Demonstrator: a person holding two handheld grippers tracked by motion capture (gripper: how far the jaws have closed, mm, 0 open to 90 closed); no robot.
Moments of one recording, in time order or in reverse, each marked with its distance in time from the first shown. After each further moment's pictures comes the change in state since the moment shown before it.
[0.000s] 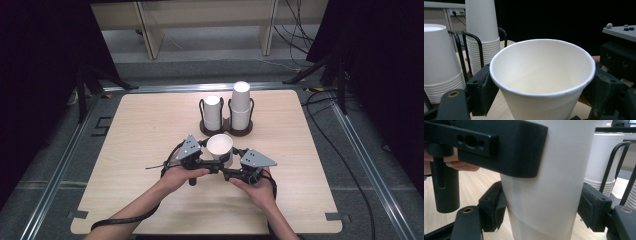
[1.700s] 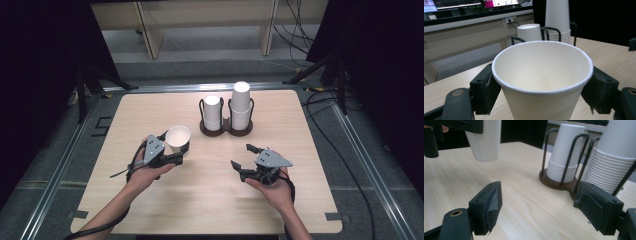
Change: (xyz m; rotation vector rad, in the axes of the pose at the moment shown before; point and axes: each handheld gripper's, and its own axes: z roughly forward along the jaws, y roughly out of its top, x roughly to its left) left arm 0.063 -0.013 -0.076 0.019 0.362 0.109; right arm -0.020 0.005 -0.042 0.120 -0.158 -0.080
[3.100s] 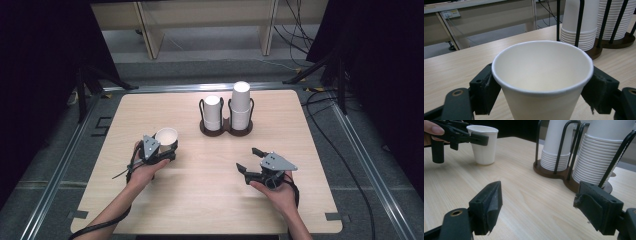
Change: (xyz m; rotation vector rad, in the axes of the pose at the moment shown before) left arm 0.031 -0.045 0.021 0.118 0.217 -0.041; right arm -0.006 -0.016 -0.009 0.026 -0.029 0.021
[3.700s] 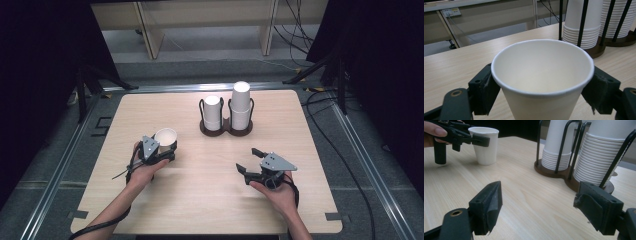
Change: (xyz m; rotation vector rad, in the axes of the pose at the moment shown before) left arm 0.003 -0.005 0.001 0.000 0.002 0.001; right arm 0.003 -0.001 0.000 0.019 0.021 0.050
